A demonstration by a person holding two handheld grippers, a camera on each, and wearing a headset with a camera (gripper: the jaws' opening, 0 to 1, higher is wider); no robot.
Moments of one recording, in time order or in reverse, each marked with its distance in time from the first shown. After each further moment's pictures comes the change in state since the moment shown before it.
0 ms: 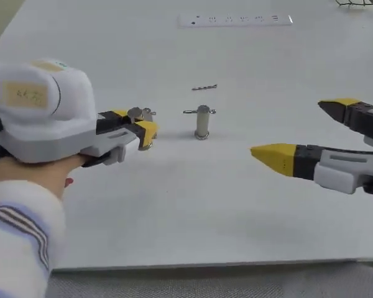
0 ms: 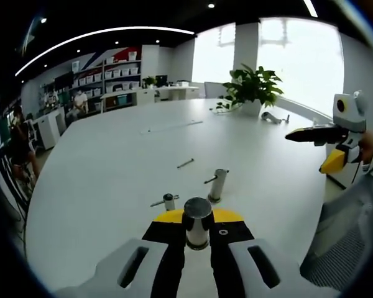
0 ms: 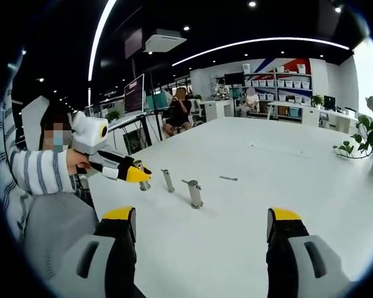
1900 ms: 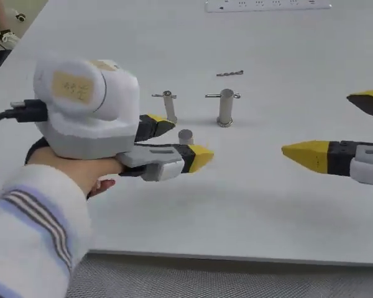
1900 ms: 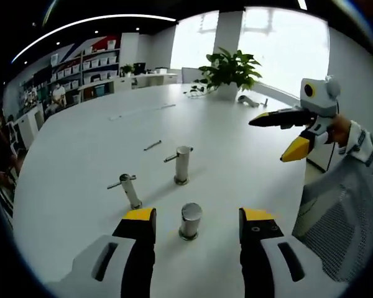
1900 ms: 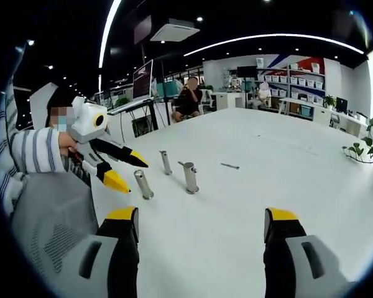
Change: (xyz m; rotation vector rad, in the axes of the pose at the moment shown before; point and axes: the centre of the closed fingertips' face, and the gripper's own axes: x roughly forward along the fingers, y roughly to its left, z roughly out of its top) left arm -0.004 -0.041 -0.023 0.062 0.095 -0.177; right arm 0.015 -0.018 -0.025 -0.087 0.085 0.076
